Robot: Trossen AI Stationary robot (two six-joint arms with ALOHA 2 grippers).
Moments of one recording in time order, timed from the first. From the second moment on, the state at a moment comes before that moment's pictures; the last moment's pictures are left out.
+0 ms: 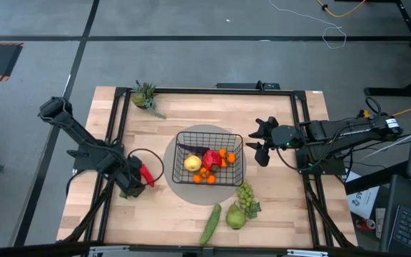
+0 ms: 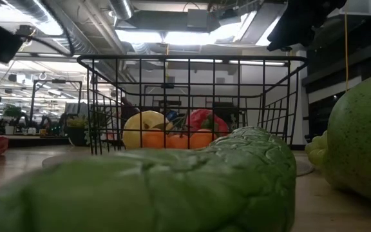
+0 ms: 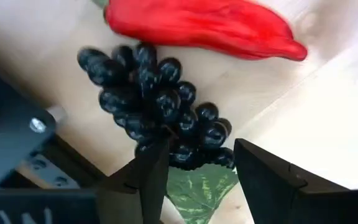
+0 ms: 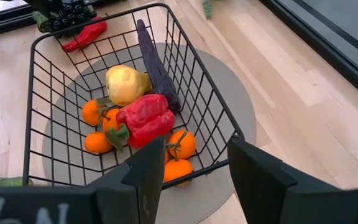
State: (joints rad) left arm -0.70 1.13 0.70 -0.96 -0.04 -1.65; right arm 0.15 1.01 0.88 -0.56 0.35 0.42
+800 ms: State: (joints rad) left arm -0.71 1.13 0.47 -0.72 0.08 -1.80; right arm 0.15 1.01 0.88 -0.57 0.35 0.42
